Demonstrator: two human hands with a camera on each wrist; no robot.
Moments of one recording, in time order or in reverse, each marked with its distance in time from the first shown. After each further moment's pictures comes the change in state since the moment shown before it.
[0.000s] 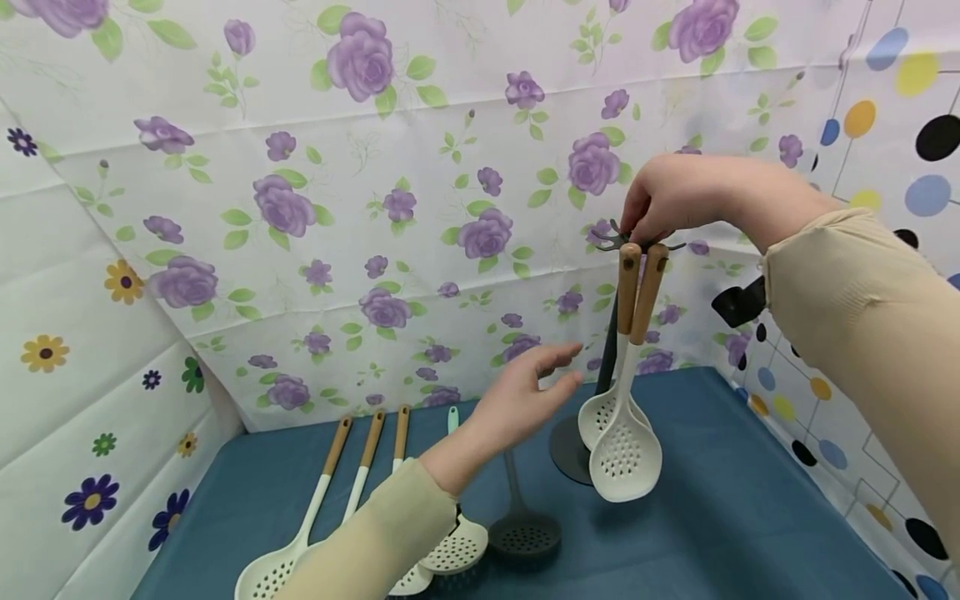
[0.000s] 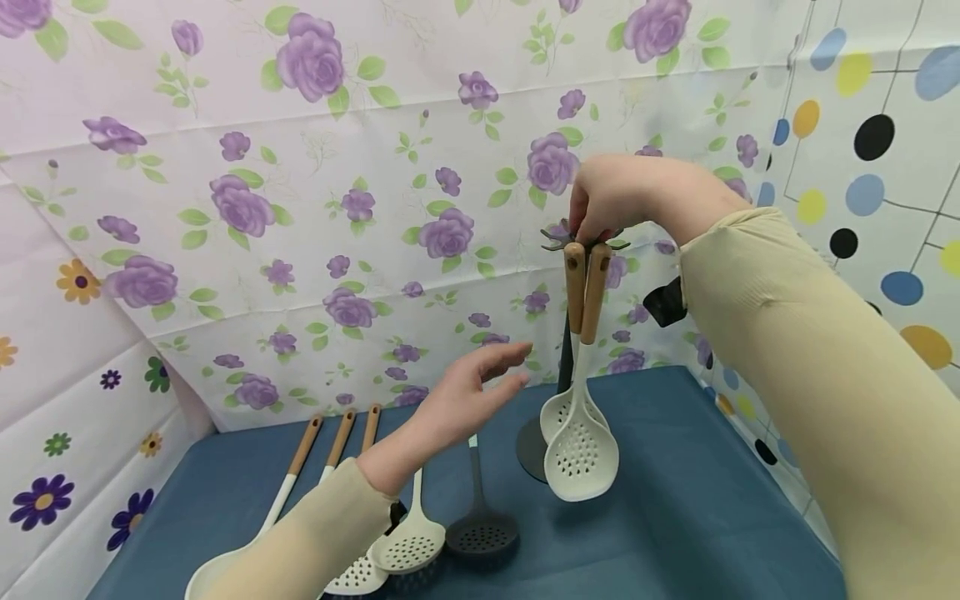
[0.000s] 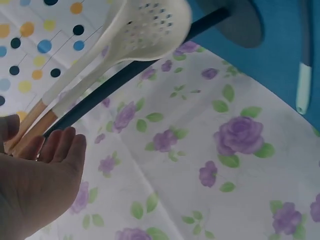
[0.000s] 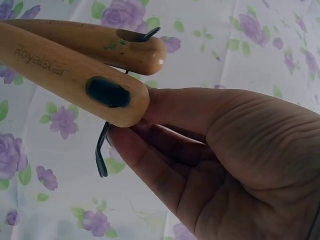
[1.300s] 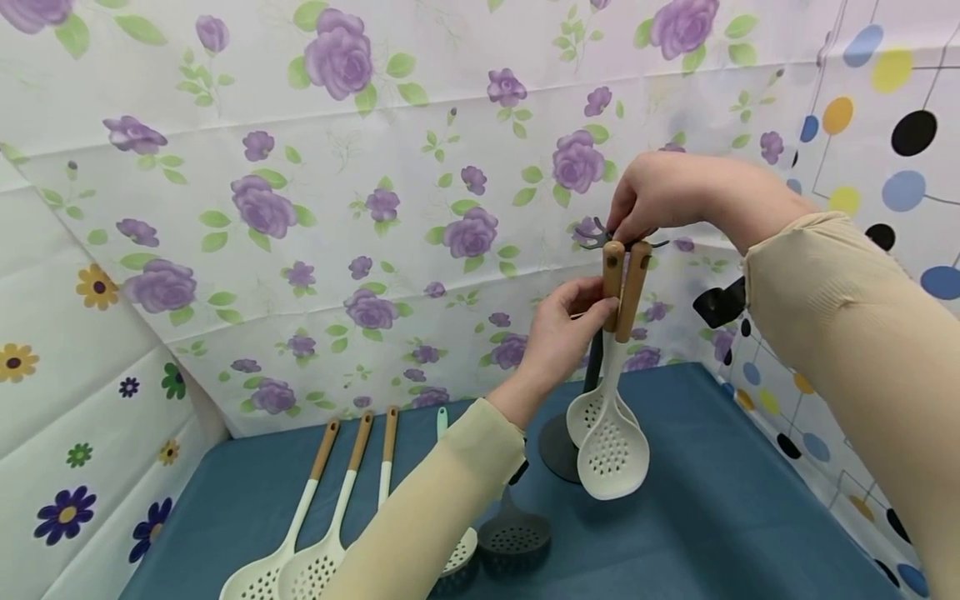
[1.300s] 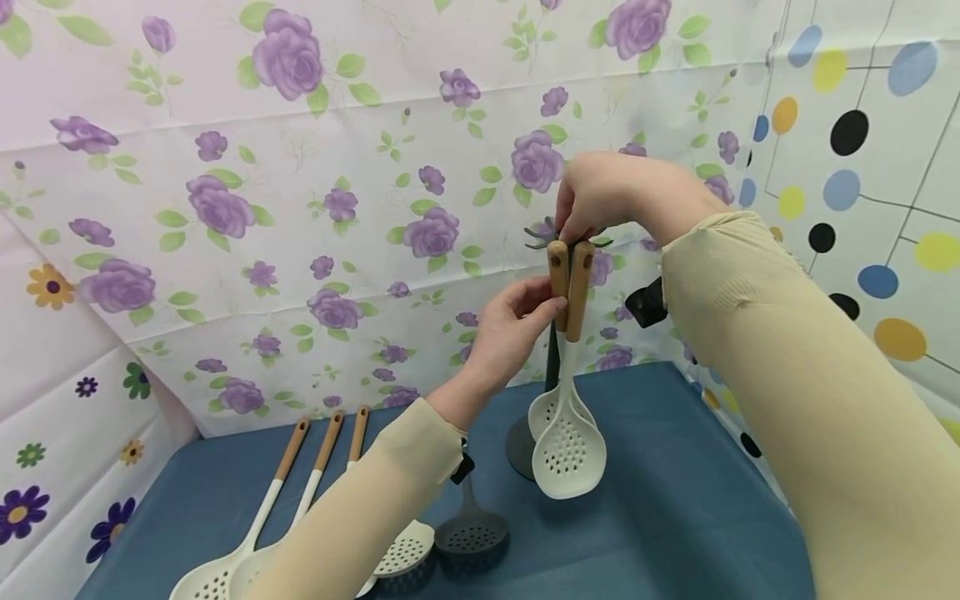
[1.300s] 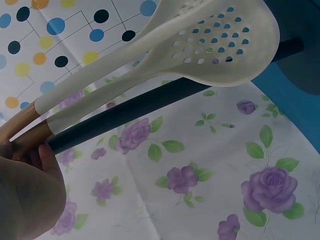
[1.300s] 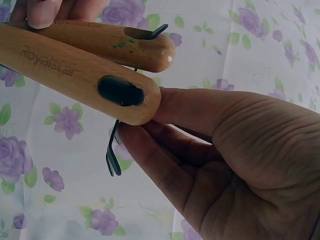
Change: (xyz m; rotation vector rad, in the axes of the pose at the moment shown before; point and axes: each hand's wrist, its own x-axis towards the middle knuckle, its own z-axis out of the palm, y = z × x) left_hand 0.092 0.022 0.039 -0.361 0.279 0.055; right_hand -0.003 0.005 0.002 -0.014 0.036 0.020
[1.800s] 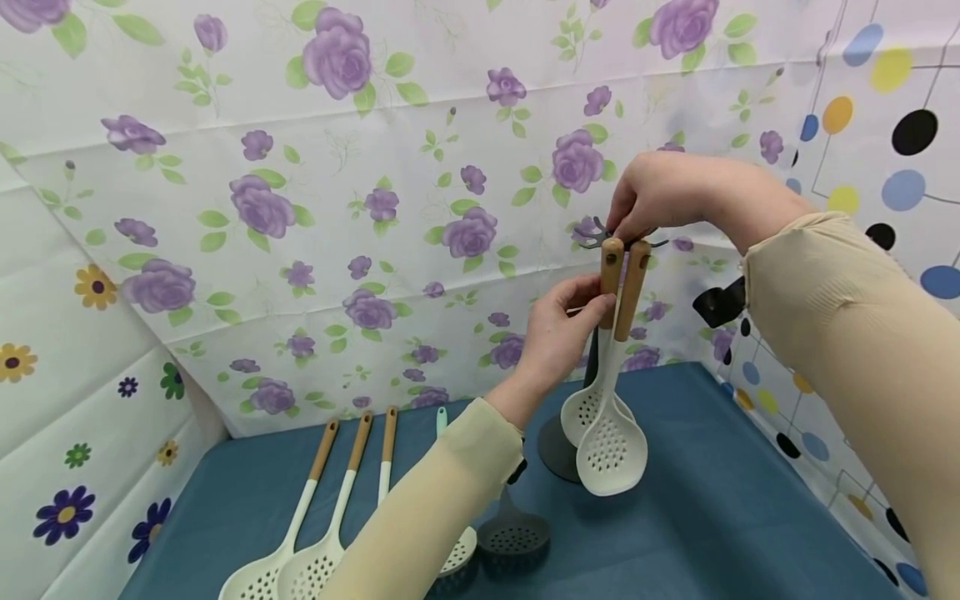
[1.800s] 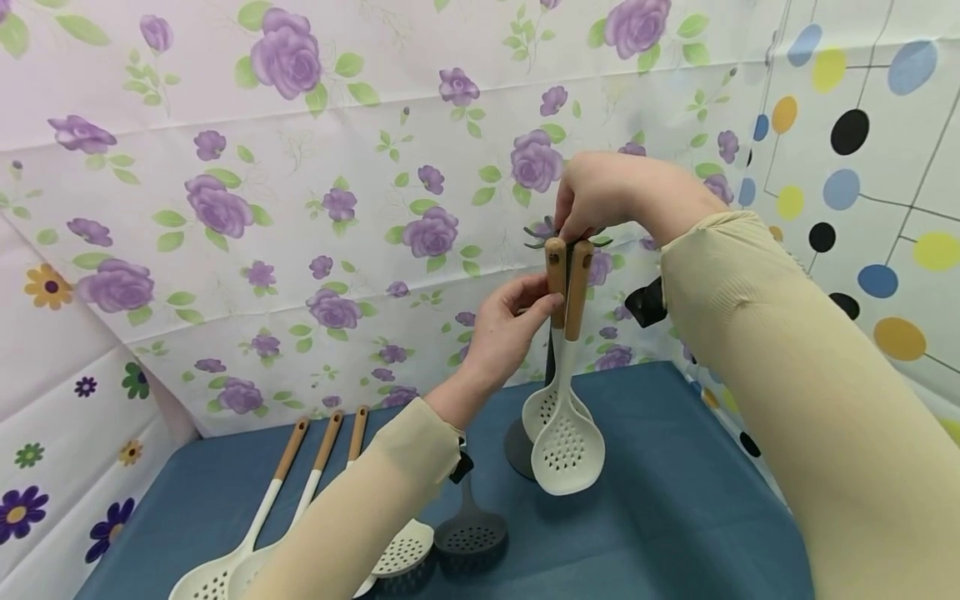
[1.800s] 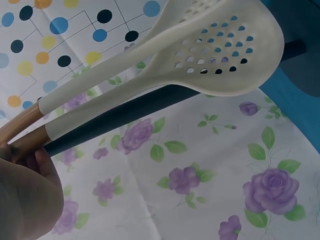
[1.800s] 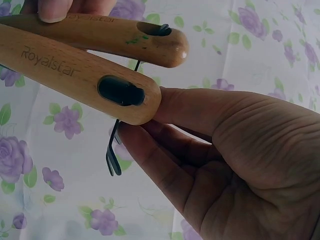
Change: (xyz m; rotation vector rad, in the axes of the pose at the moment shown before) left_hand -0.001 -0.002 -0.001 0.000 0.023 0.020; right_hand 0.001 0.000 0.001 0.016 0.009 -0.008
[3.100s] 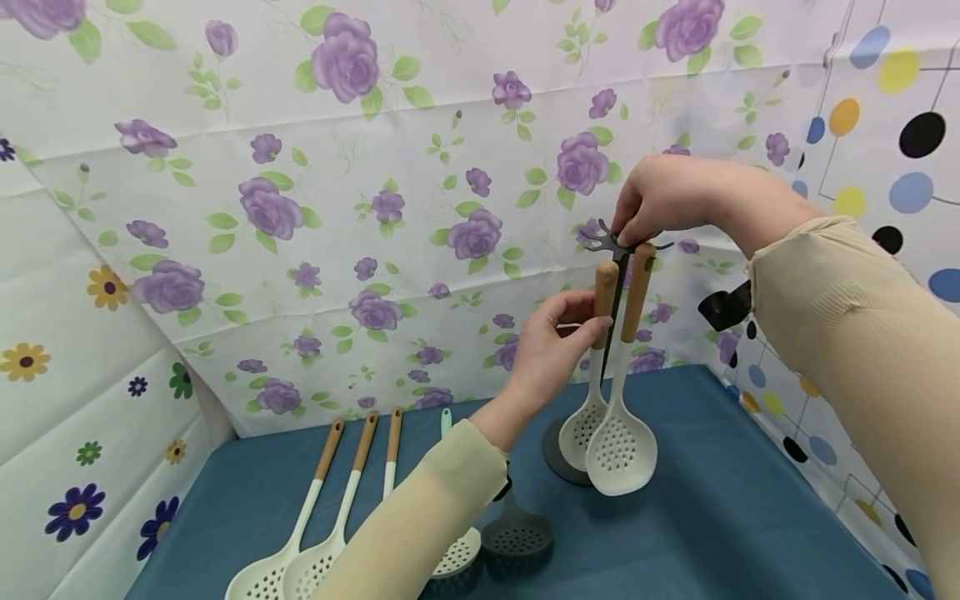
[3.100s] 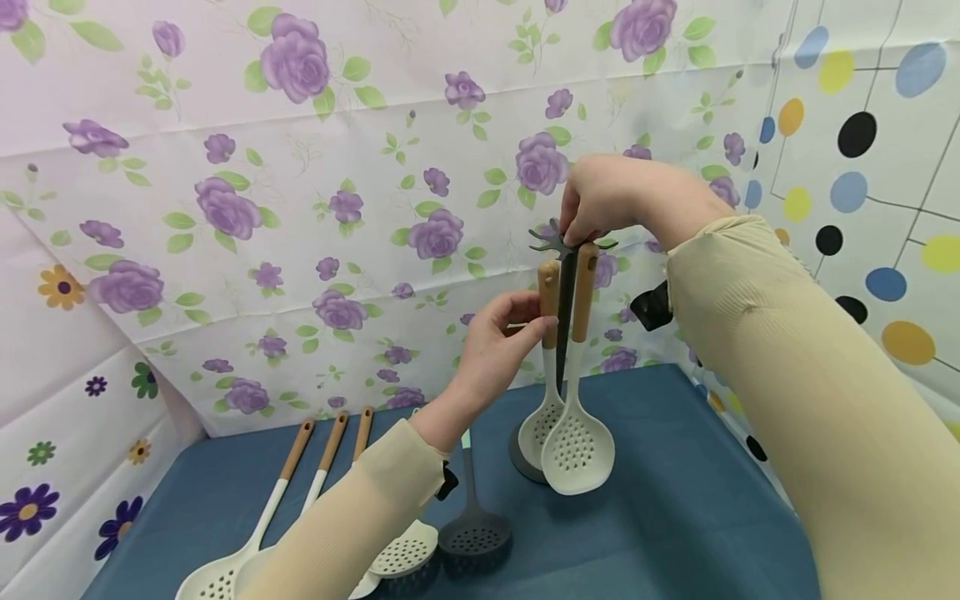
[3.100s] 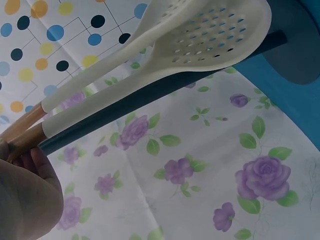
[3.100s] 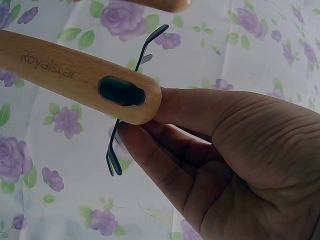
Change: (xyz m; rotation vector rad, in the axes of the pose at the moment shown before) left_hand -0.021 -0.001 -0.015 0.033 -0.007 0.025; right_hand 0.001 0.001 0.001 0.005 -0.003 0.005
